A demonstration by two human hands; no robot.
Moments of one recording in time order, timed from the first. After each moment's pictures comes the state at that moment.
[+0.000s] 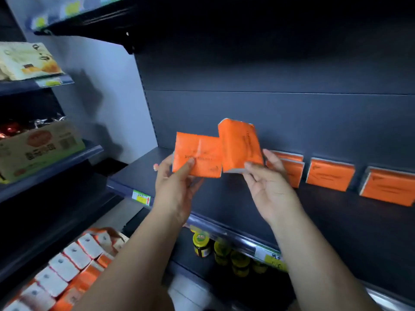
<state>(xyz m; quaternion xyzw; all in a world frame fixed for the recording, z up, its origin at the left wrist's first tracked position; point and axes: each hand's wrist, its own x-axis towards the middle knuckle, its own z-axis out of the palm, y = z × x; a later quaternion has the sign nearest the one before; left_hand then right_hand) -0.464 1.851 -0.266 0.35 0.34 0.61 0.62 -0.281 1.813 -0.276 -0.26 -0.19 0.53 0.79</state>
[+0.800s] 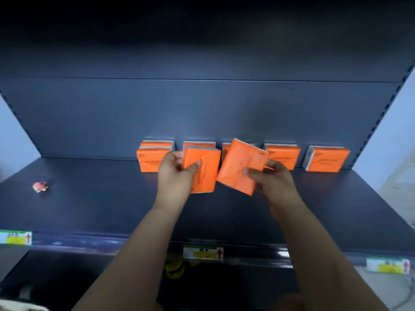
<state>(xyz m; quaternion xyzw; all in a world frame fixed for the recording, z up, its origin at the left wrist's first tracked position) -0.292 1.850 -0.303 0.58 0.34 0.48 0.57 -0.114 1.723 -0.323 -0.65 -0.21 0.25 0.69</state>
